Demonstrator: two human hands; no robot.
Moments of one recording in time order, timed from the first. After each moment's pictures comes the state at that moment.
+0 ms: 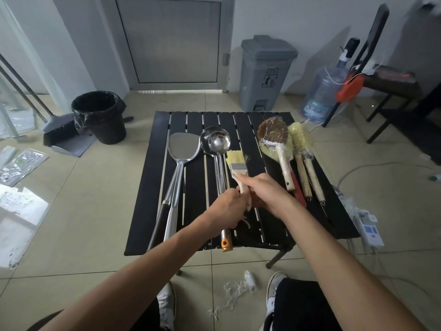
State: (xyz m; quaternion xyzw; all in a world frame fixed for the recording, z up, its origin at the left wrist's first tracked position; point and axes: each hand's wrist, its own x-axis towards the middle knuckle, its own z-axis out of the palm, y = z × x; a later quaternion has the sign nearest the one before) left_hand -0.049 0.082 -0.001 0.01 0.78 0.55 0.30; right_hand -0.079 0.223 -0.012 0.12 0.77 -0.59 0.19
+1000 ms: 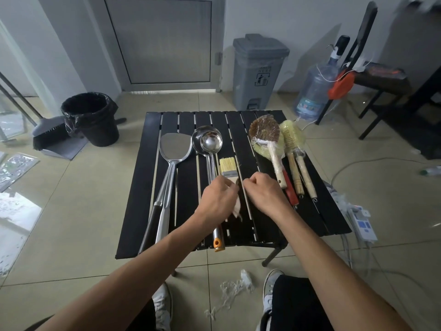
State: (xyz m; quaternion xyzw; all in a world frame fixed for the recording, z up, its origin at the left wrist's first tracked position) left_hand -0.054 0.086 0.003 -0.03 0.82 0.54 0.17; right_hand -0.059 0.225 0.004 0.13 0.92 -0.35 0.07
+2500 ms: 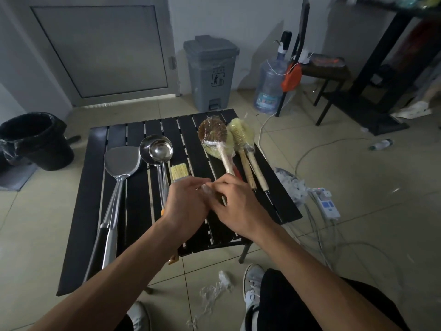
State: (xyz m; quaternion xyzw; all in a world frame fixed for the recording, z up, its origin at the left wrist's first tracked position) left_hand -0.046 0.129 0.017 -0.07 0.44 0.85 0.28; right_hand -0.005 0.273 0.016 -0.08 0.92 -0.37 -0.09
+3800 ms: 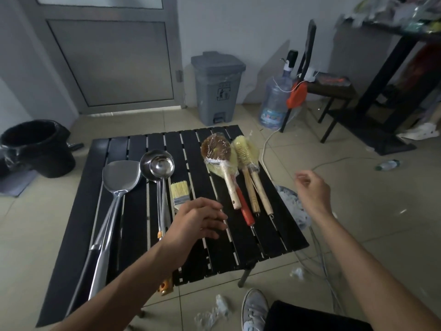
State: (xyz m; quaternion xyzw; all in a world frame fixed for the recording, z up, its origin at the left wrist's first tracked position) left_hand -0.062 0.128 0.006 0.03 0.58 0.77 0.28; right_hand -0.071 0.452 -0.022 0.28 0.87 -0.37 -0.20
